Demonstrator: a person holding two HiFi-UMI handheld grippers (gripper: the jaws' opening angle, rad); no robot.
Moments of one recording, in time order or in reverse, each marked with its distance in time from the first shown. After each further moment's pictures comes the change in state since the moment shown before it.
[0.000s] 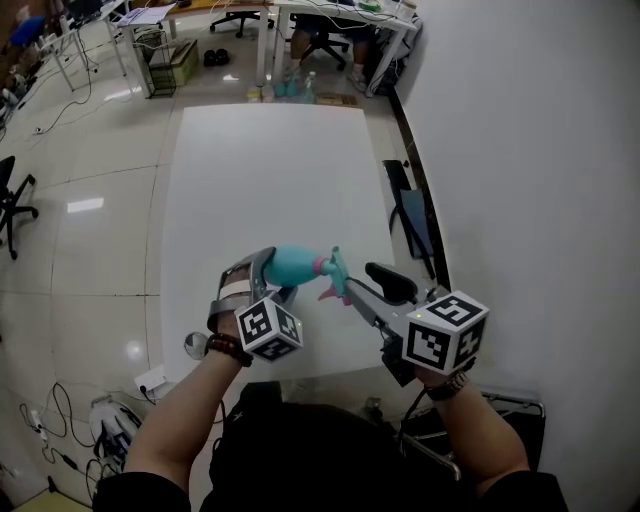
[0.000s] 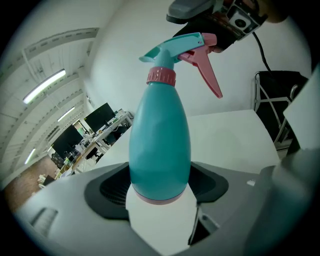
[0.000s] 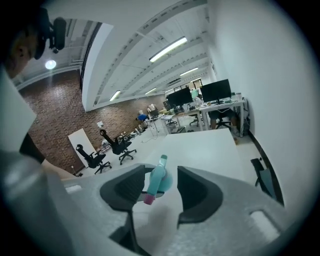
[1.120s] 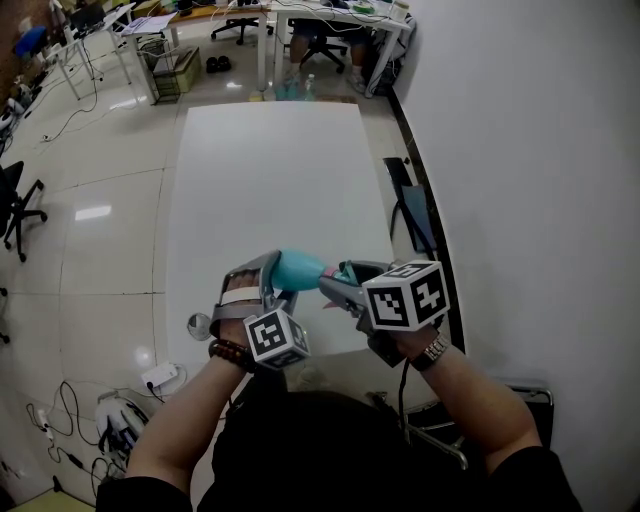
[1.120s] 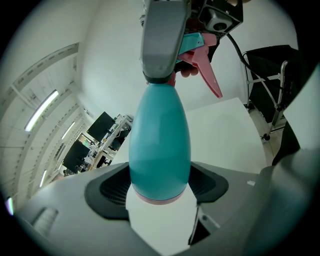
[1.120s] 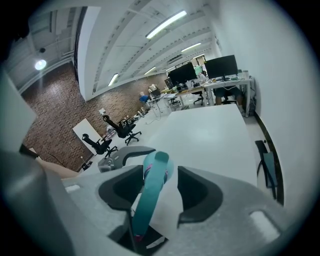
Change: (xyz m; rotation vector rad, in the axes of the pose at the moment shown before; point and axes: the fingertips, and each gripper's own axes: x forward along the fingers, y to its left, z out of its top) left arm -0.044 -0.035 0.006 0.193 0.055 0.074; right arm 0.023 0.018 -0.061 0.030 0.250 0.056
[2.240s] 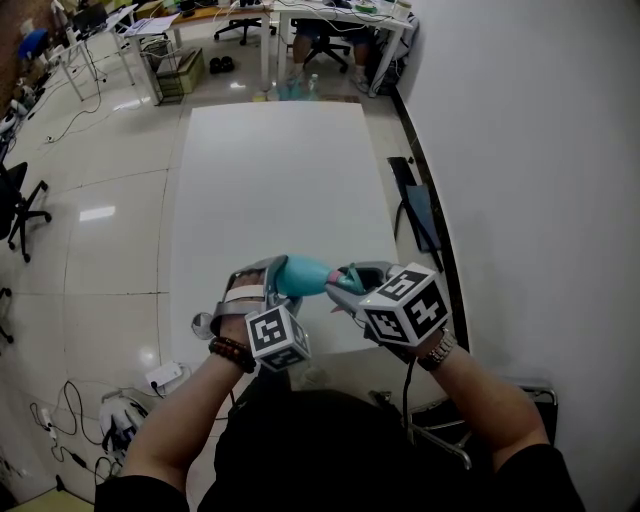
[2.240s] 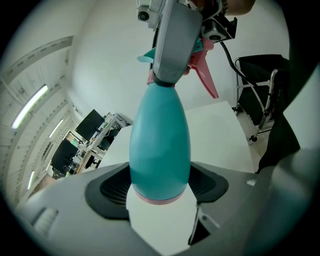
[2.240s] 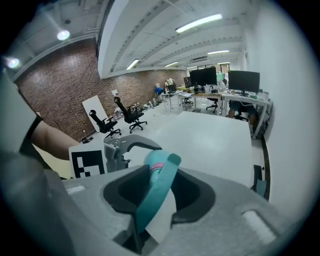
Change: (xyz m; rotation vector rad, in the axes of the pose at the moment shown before) left arm -0.005 -0.015 -0.001 0.017 0.004 -0.130; right arm -0.001 0.010 -0.012 -0.284 0.067 -0.010
